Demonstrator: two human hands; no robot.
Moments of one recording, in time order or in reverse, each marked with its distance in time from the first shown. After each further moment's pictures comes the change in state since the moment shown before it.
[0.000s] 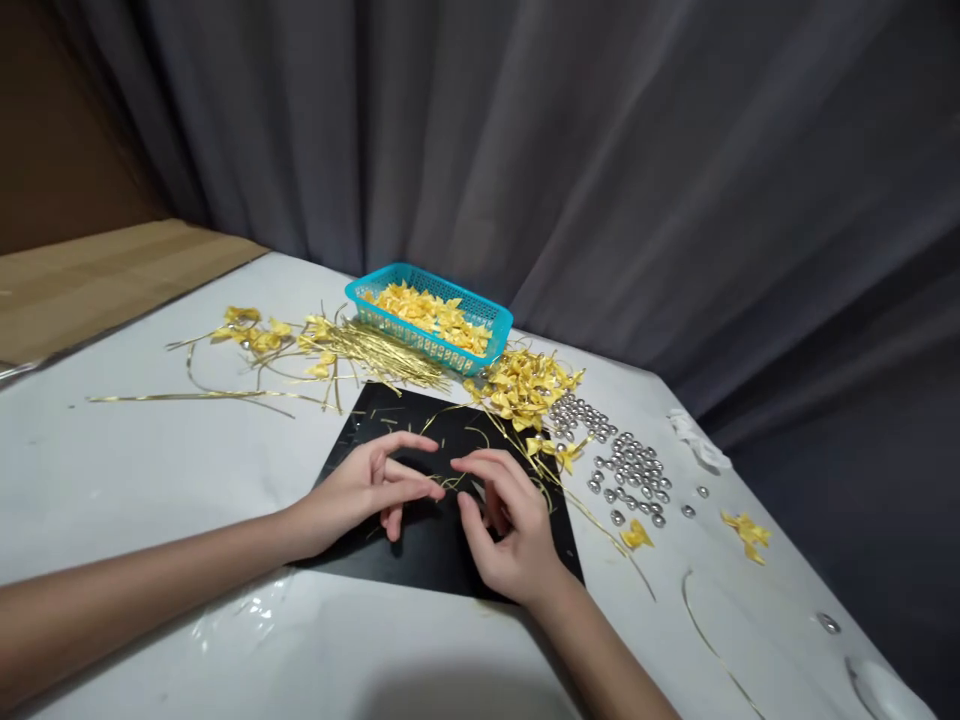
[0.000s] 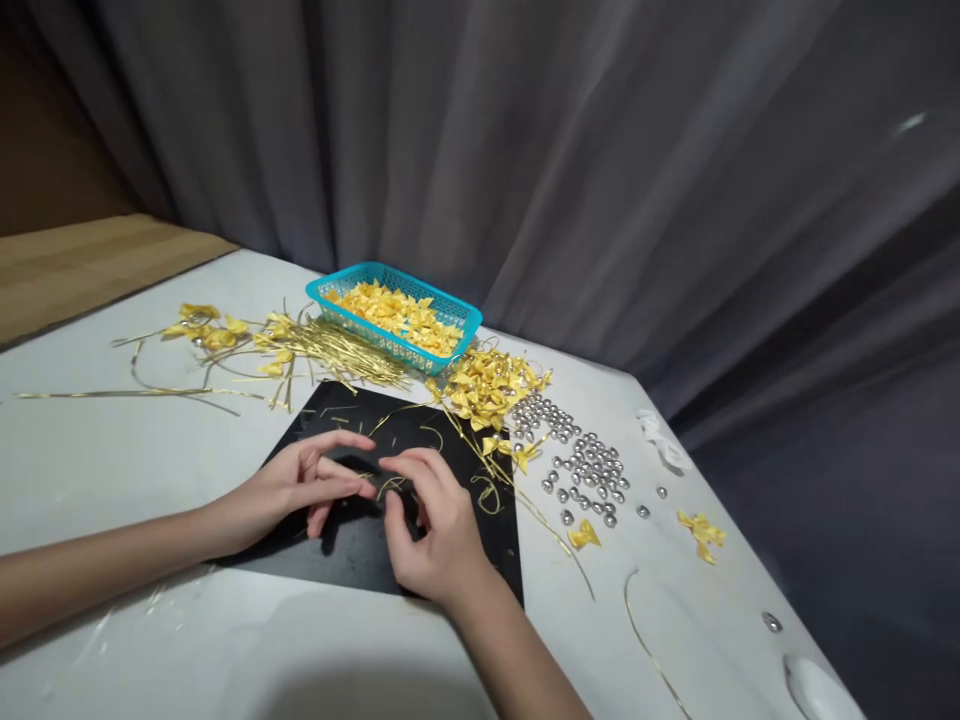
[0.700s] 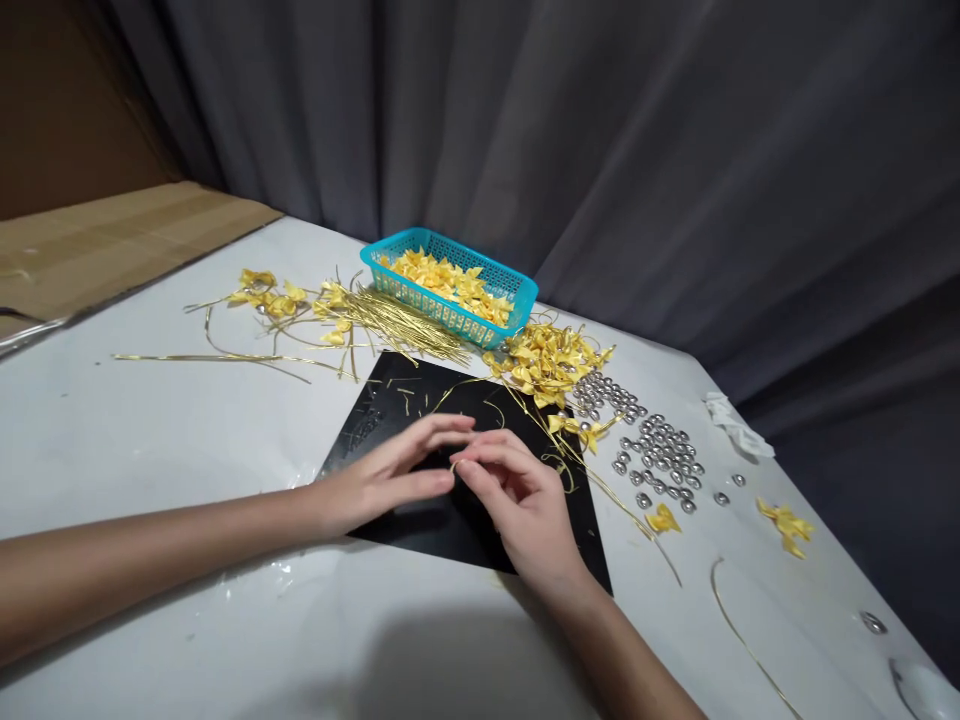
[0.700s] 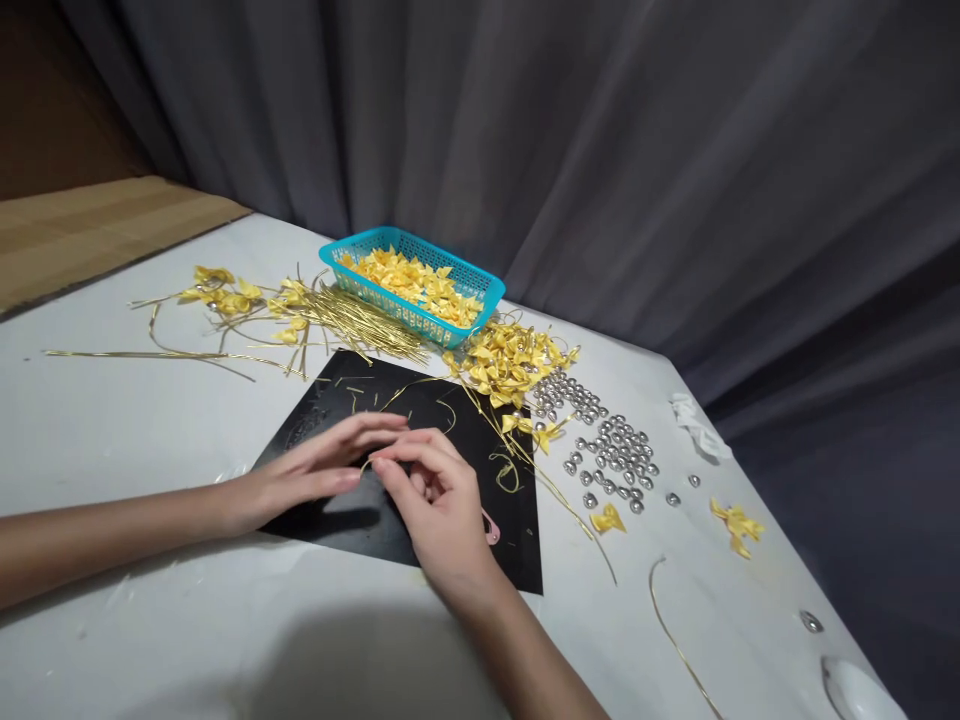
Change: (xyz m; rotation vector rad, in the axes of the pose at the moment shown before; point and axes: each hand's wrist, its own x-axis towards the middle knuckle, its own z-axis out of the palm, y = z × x) left_hand -0.013 0.001 0.008 0.059 -0.129 0.197; right_hand 0.006 -0.014 0.011 0.419 0.061 0.405
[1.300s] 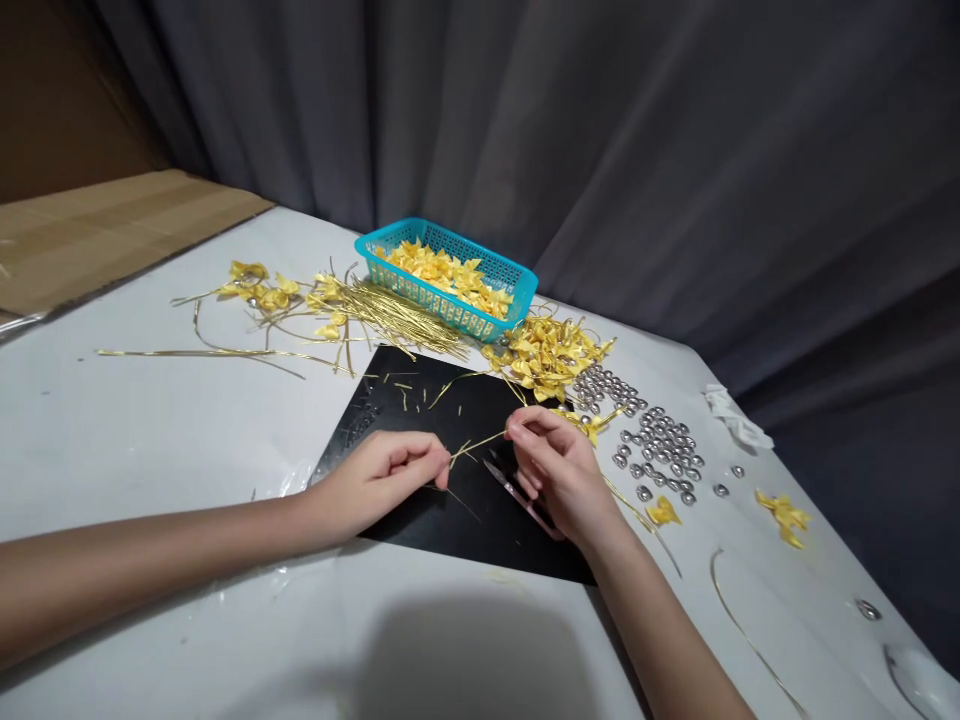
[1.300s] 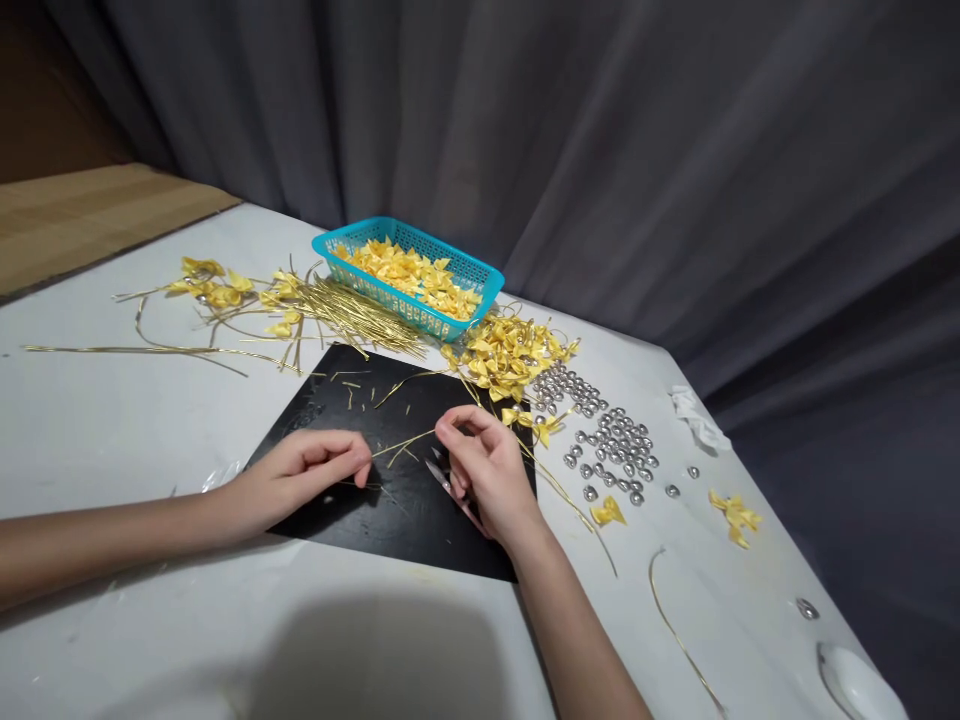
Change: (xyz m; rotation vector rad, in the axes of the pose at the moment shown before) left_hand -0.001 0.003 0.002 0.451 0.078 -0.102; right_hand 0.020 0.010 -0.038 0.232 -0.003 0.324
